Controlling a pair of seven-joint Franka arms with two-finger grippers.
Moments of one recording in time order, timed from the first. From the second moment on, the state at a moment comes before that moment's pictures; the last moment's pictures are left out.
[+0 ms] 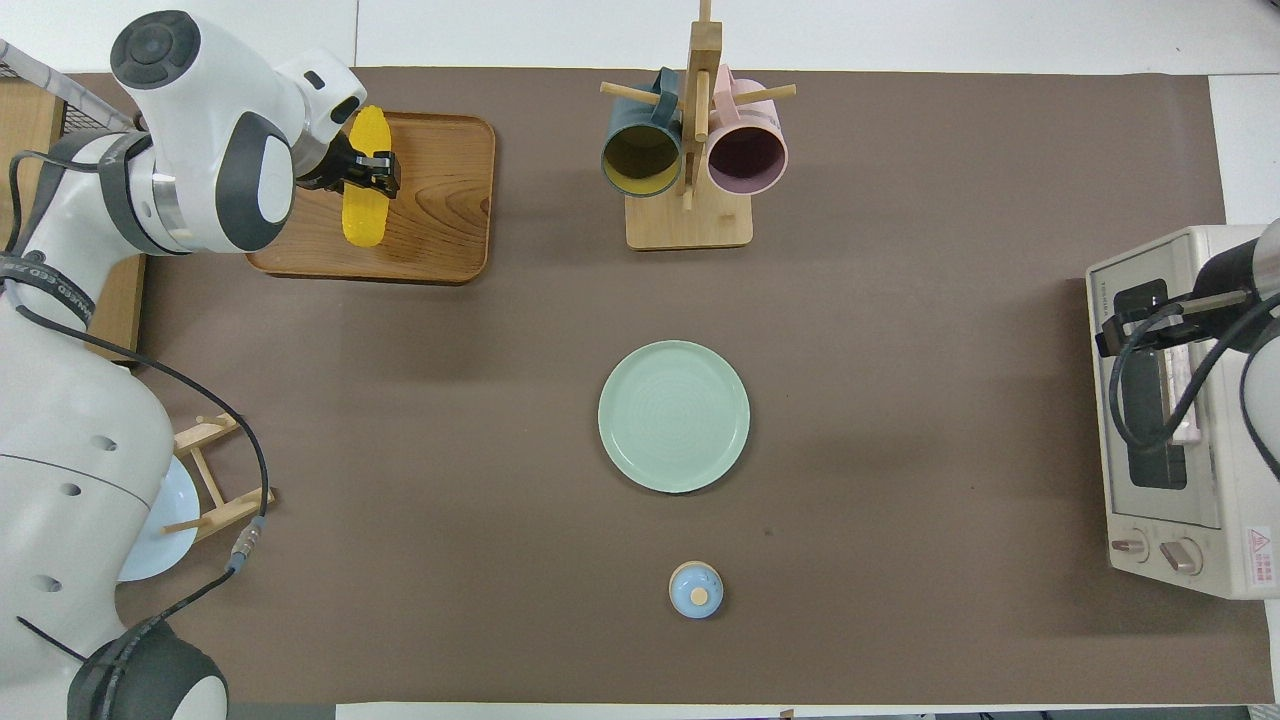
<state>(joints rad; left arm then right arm) -0.20 0.70 0.02 -1.28 -0.10 2.06 -0.02 -0.06 -0.05 0.02 -1.81 0.02 1.69 -0.21</state>
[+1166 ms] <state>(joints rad) -0.66 0.23 0.01 -1.75 -0.11 2.03 -0.61 -0.16 0.00 0.01 -1.93 -0.16 1.80 -0.22</state>
